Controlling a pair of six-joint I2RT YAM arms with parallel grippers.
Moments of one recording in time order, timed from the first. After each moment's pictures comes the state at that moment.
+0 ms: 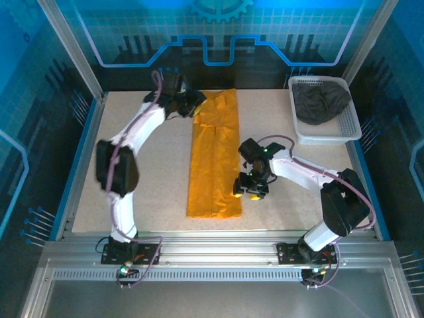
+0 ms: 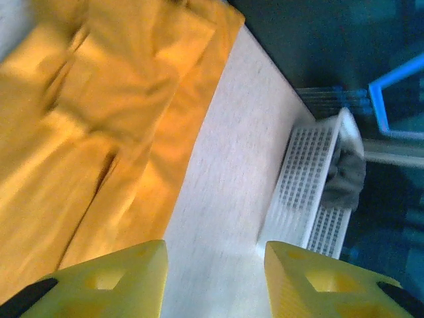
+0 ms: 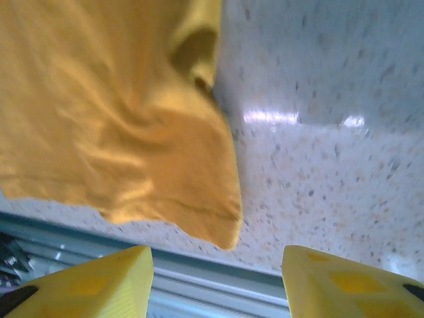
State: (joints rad) left arm -0.27 1.88 1.68 -0.54 0.34 -1.05; right arm 0.61 1.57 1.05 -1.00 -0.35 0.70
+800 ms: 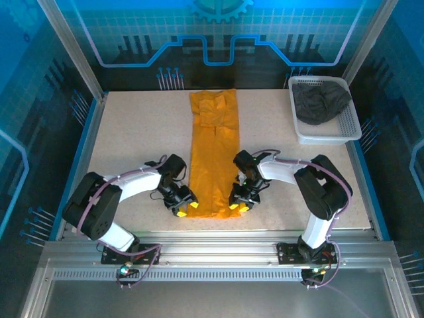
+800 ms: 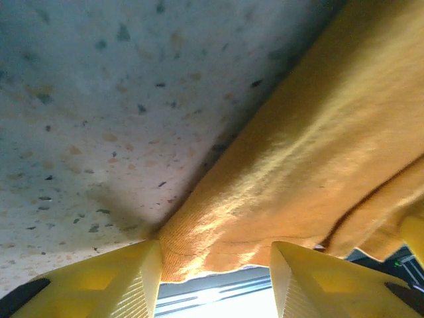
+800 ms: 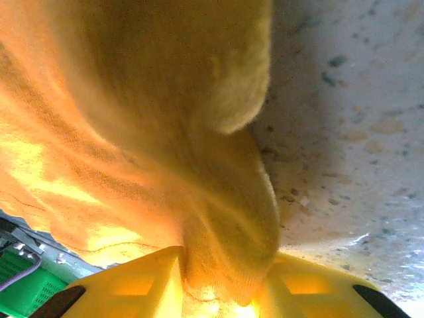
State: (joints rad) left arm -0.48 1.55 0.74 -0.70 0.55 -1.02; right arm 0.63 1.76 0.96 -0.78 -0.55 0.72
